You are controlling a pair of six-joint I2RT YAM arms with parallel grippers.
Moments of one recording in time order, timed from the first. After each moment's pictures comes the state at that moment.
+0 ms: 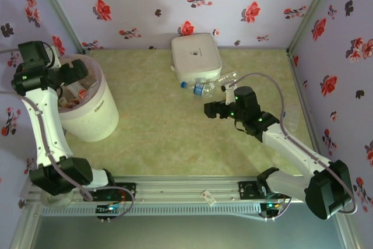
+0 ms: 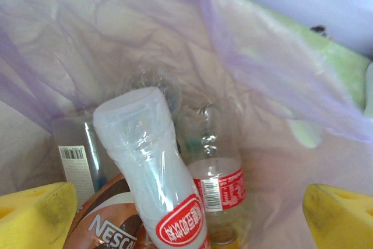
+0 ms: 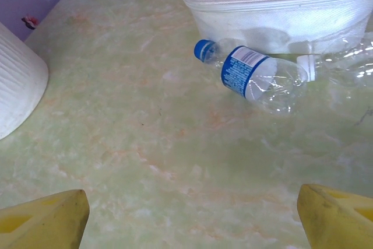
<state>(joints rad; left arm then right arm) 0.32 1.35 1.69 -1.13 0.11 -0.15 0.52 1.11 0.75 -0.21 -0.16 0.26</state>
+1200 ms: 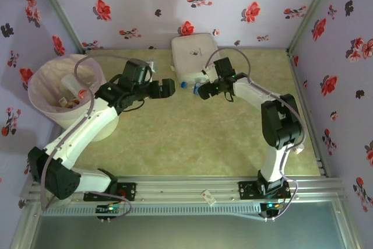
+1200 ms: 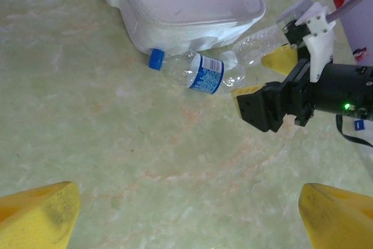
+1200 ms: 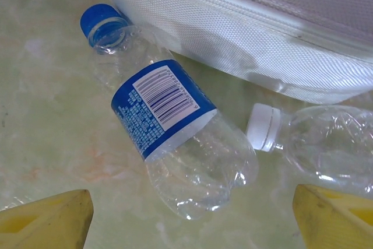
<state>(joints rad) -0.59 1.33 1.30 -0.68 0.04 -0.53 0.41 1.88 1.36 -0.42 -0.14 -0.18</state>
